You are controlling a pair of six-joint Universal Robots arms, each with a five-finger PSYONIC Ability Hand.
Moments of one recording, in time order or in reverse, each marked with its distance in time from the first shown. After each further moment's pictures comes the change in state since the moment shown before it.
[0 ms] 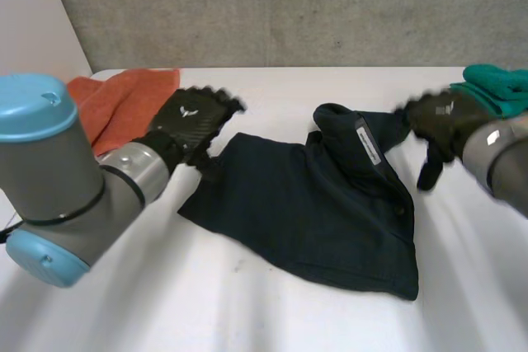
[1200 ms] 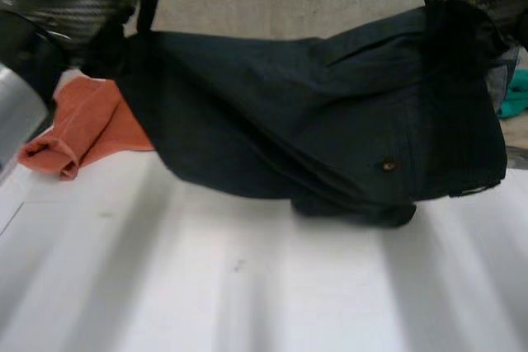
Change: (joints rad) left arm 0.004 0.526 0.026 -0.159 -0.106 0.063; right arm 0.117 -0.253 -0.287 0.121 0.026 -0.031; left_hand 0.795 0.876 0.872 0.878 0.838; right_hand 0.885 0.972 0.955 0.990 0.959
